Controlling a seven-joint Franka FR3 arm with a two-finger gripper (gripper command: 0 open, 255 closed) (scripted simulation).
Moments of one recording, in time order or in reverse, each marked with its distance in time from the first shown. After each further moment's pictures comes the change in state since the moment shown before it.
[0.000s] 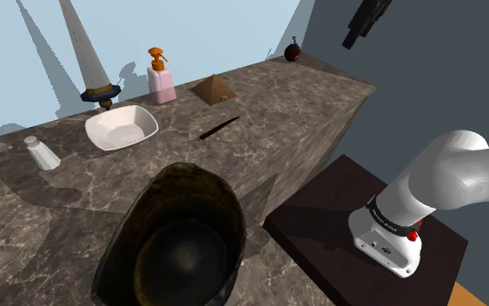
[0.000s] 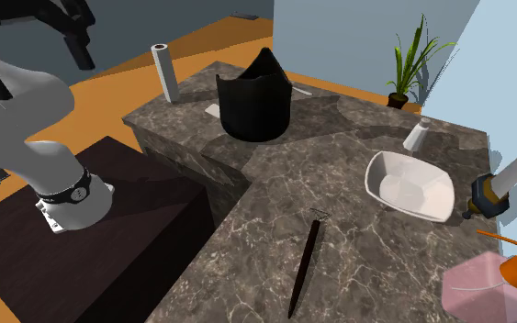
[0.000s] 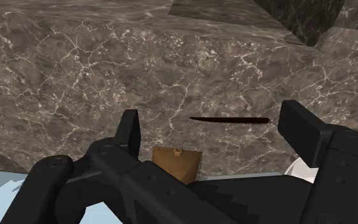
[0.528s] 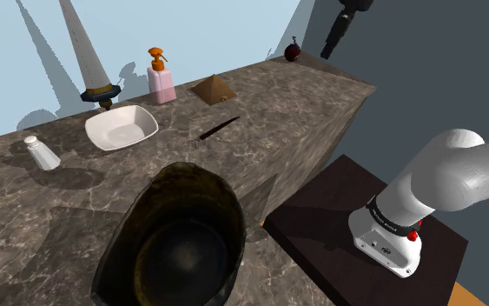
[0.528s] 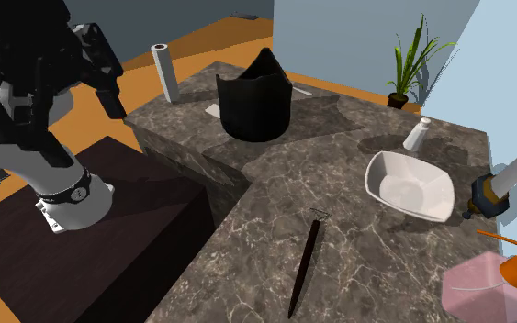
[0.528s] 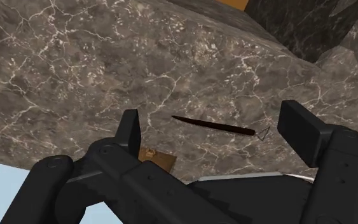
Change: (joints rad) arm 0.061 0.170 -0.093 -0.014 -0.013 0.157 -0.224
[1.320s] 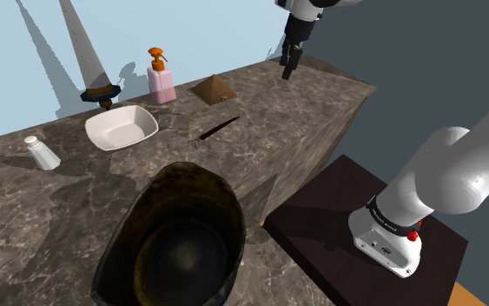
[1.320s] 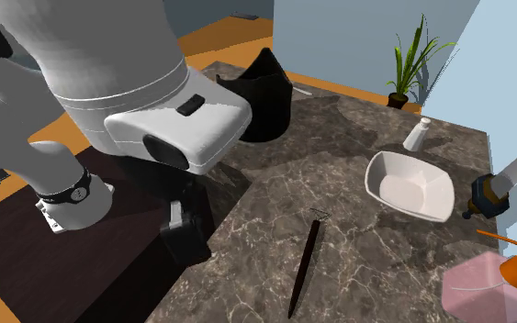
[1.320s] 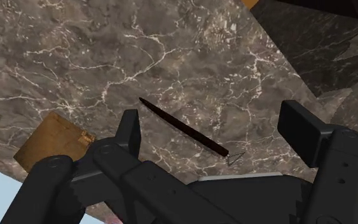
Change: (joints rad) arm 0.120 0.429 -0.127 0.113 0.064 0.238 -0.470
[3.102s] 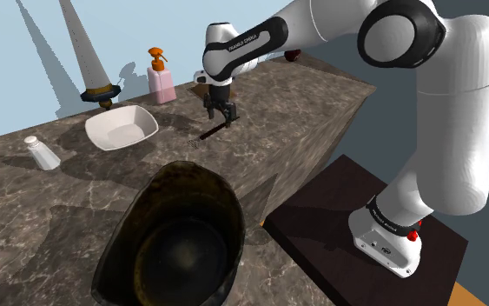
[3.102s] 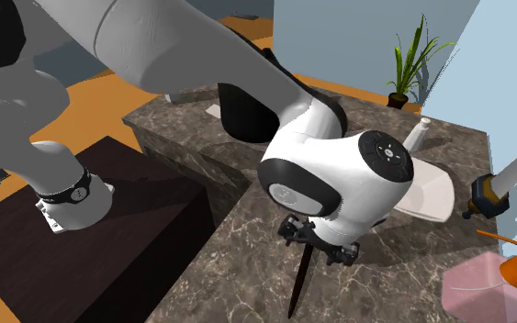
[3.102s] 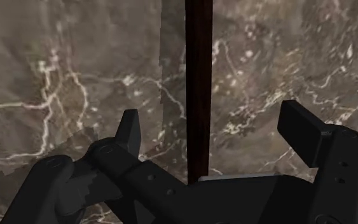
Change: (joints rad) arm 0.077 0.821 0.137 0.526 0.113 0.095 -0.722
